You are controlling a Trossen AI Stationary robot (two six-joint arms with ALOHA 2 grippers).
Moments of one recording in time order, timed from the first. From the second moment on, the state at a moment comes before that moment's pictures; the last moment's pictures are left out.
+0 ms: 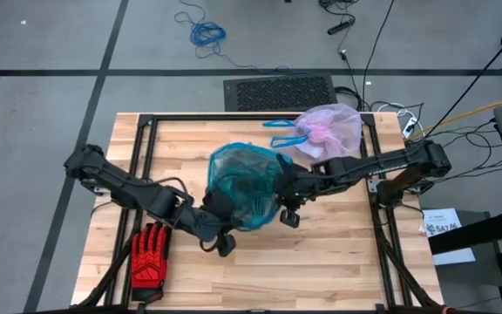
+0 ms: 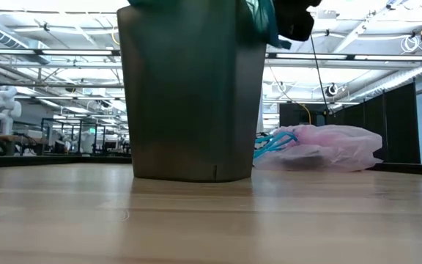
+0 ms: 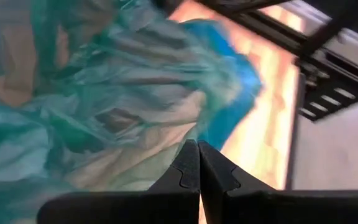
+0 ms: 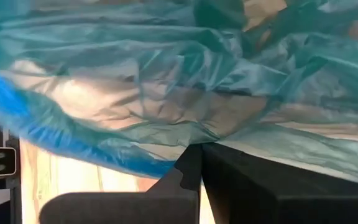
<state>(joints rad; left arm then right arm) -0.46 1.51 1.40 -0.66 -0.39 -0.78 0.17 1.54 1.38 -0.81 0.07 0.44</state>
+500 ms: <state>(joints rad) -0.47 1.63 1.40 -0.70 -0.56 -0.99 0.19 1.54 1.29 -0.83 0.20 0.48</state>
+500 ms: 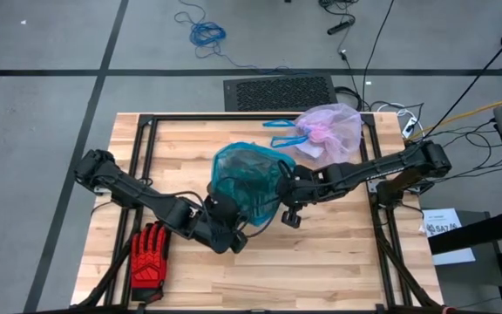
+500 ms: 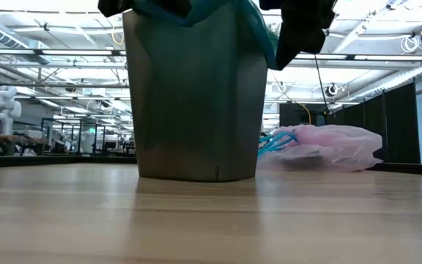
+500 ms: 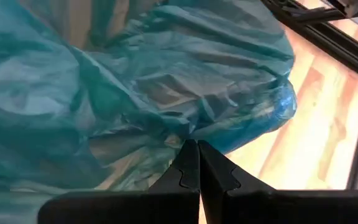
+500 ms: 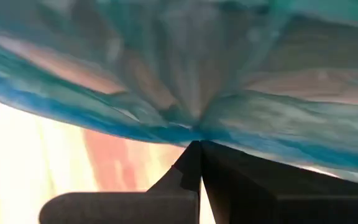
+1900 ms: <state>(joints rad) -0.50 1.56 1.55 -0.79 -0.54 -1.01 0.08 1.24 1.29 -0.65 0.21 0.35</state>
